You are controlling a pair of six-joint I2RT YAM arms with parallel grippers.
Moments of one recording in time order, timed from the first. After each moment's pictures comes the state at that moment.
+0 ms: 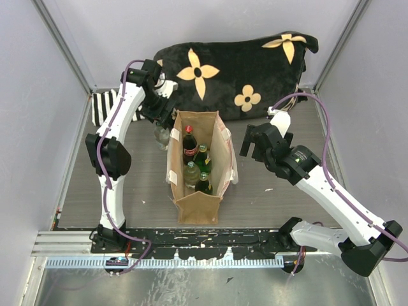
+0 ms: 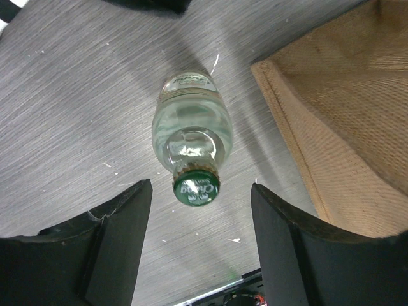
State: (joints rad) left arm -0.30 2.17 2.31 -1.42 0.13 0.22; right arm 0.67 1.06 1.16 -0.88 0.56 0.67
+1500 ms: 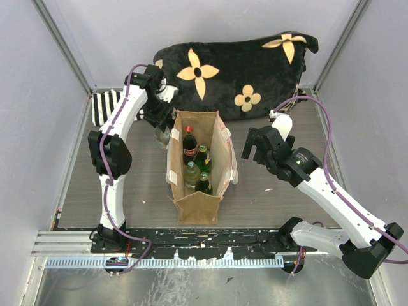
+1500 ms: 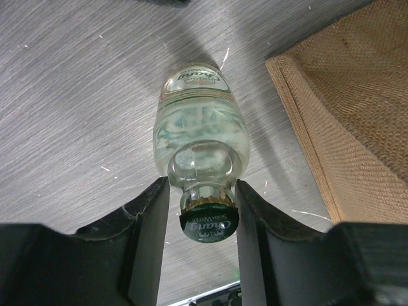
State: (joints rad) left arm -0.30 2.19 2.23 -1.36 0.13 0.23; right arm 0.67 1.03 1.13 -0.90 0.56 0.69
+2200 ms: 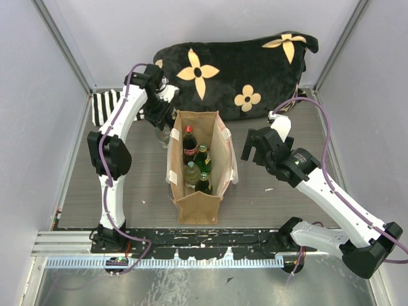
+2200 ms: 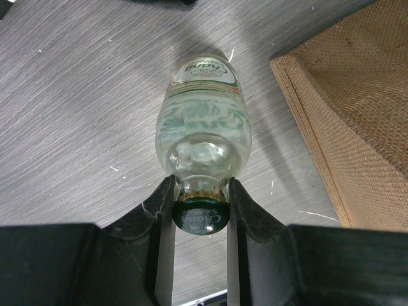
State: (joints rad) left arm -0.30 2.17 2.23 -1.36 0.10 0.26; right arm 0.67 1.03 1.11 -0.89 0.55 0.69
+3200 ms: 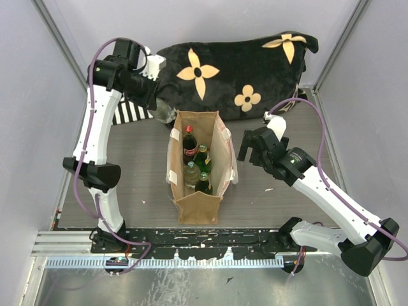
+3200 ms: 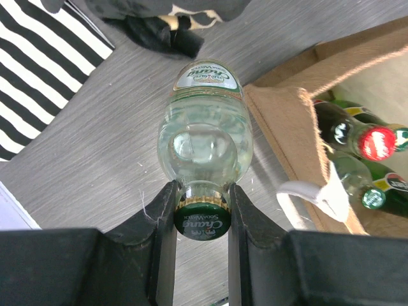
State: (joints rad) left arm -0.30 1.92 2.50 -1.49 0.16 0.23; right arm 0.67 1.06 1.09 -0.84 0.50 0.69
